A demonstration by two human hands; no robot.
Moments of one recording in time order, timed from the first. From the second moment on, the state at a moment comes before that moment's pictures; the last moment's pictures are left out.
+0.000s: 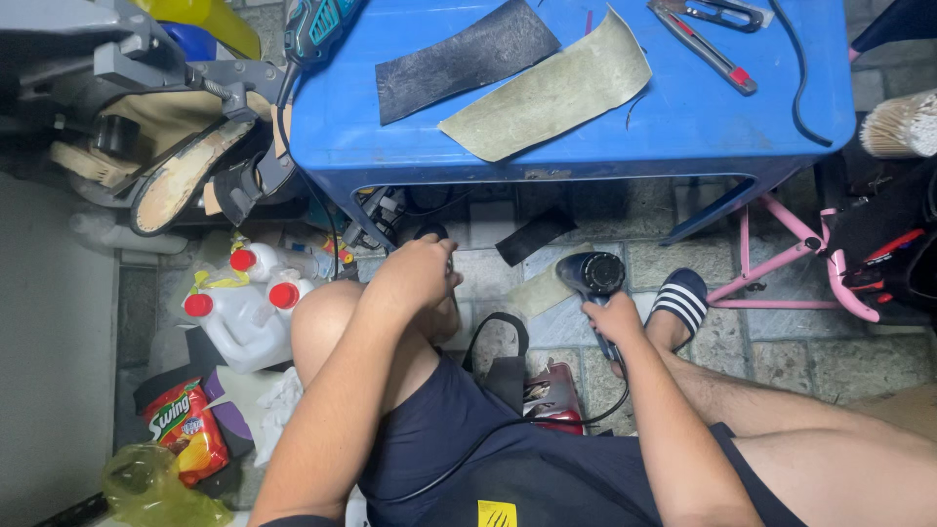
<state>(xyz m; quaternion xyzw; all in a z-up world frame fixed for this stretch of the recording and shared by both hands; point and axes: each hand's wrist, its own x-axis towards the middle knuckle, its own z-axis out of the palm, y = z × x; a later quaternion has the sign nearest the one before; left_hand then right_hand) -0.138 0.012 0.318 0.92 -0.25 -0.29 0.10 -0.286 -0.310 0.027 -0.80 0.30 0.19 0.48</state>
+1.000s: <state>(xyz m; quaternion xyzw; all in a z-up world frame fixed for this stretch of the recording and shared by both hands) -0.125 -0.006 0.284 0.89 -0.28 -0.35 0.03 -0.312 -0.255 0.023 -0.82 0.21 0.28 0.45</state>
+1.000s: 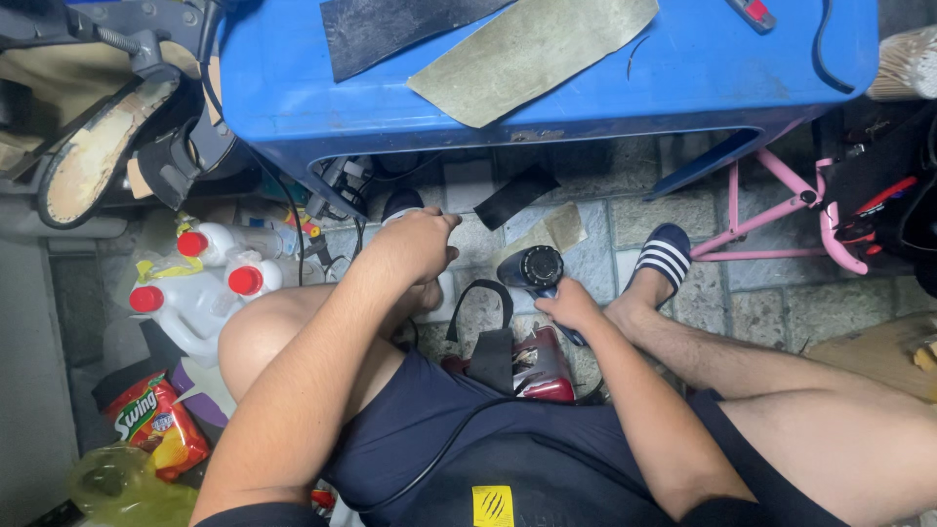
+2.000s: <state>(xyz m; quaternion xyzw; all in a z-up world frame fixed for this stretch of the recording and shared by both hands) -0.127 -0.003 0.290 0.90 -0.29 -0.33 0.05 -0.306 -0.331 0.027 -0.75 0.39 0.10 0.52</state>
